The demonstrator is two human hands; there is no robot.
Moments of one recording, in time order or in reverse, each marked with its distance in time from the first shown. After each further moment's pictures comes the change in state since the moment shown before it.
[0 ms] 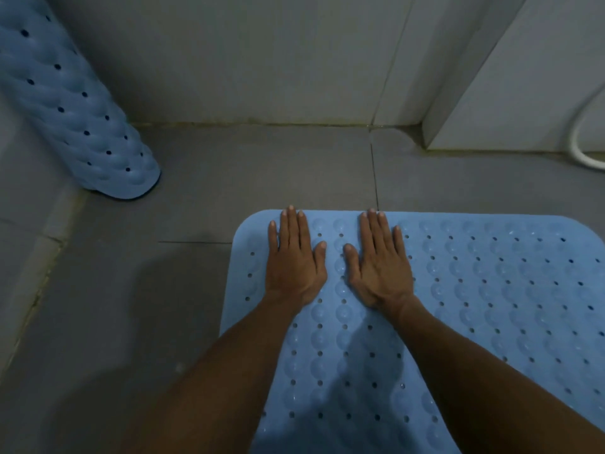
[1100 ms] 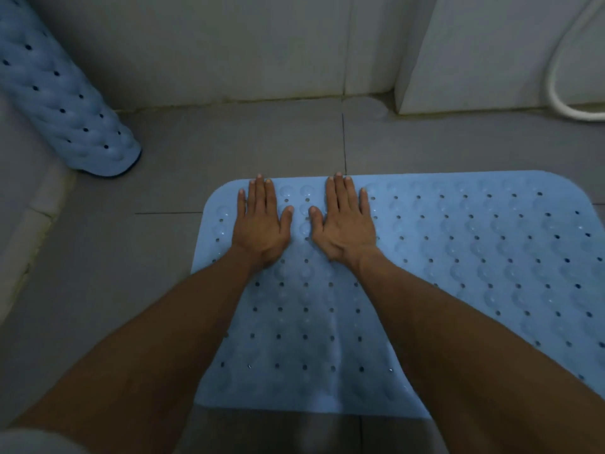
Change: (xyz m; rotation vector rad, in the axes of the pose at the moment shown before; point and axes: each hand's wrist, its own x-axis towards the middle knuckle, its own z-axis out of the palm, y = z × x) left_hand -0.001 0.007 -0.004 0.111 -0.185 -0.081; right_hand 0.002 0.008 -0.007 0.060 -0.105 -0.017
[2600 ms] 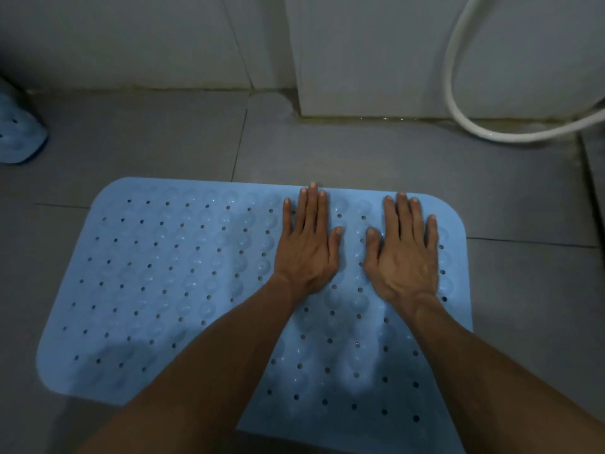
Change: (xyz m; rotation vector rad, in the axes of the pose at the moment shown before) left_hand 0.012 0.312 0.035 -0.070 0.064 0.077; right_hand -0.044 0.292 -0.096 -0.083 0.090 0.093
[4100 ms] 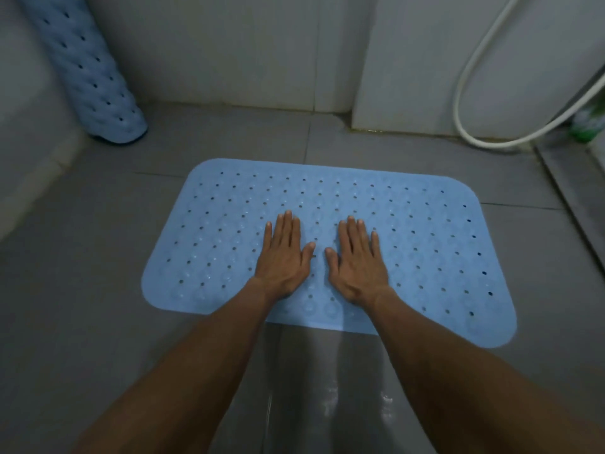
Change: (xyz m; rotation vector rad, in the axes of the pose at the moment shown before) left_hand -0.179 -0.150 -0.034 -0.027 -0.049 -0.042; right_hand -0.153 -0.170 0.038 -0.036 -0.129 -0.163
